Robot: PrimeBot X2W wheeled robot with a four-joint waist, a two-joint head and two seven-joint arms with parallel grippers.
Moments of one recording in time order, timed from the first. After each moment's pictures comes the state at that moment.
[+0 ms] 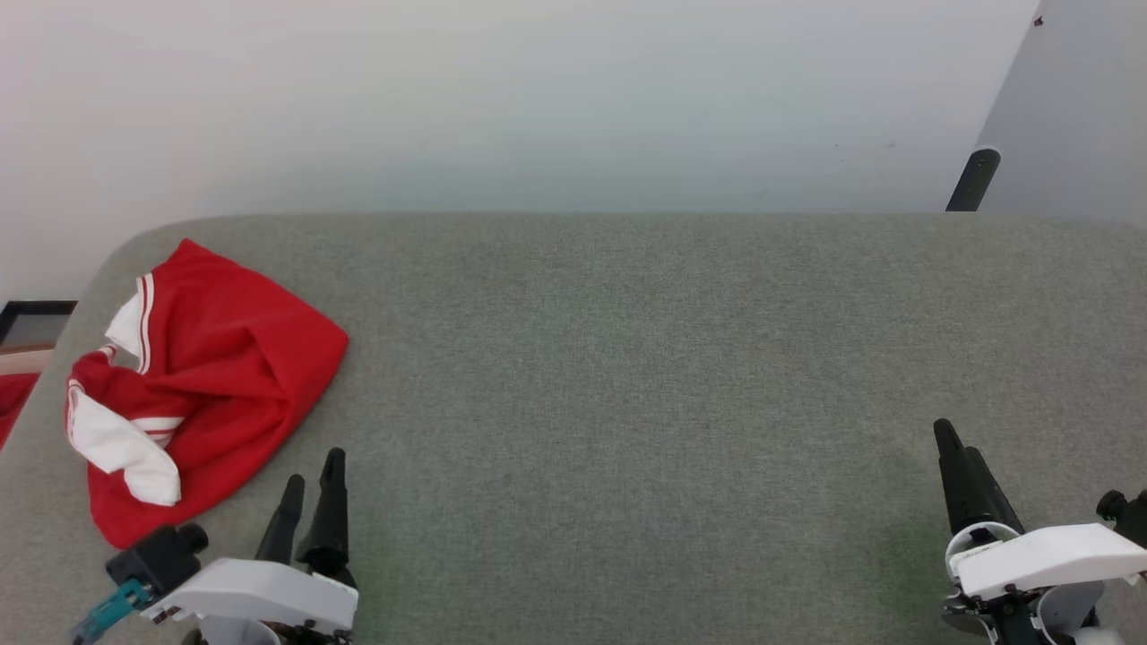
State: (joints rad) left arm -0.10 0.11 0.05 0.30 -0.84 -0.13 -0.08; right arm -0.16 -0.13 0.02 0.34 1.02 0.13 -0.07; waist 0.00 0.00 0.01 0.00
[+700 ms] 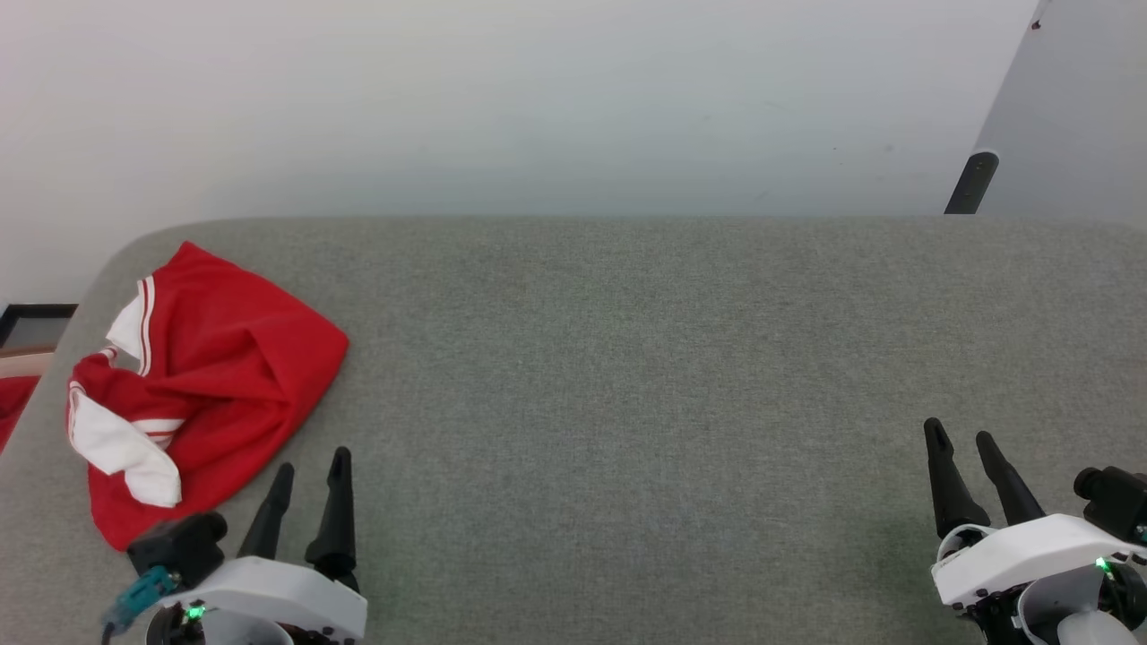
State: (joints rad) left arm -0.11 0.13 0.04 0.31 -0.55 -0.13 -0.14; right arm -0.18 -0.15 0.02 0.37 0.62 0.13 -0.12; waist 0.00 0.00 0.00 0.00
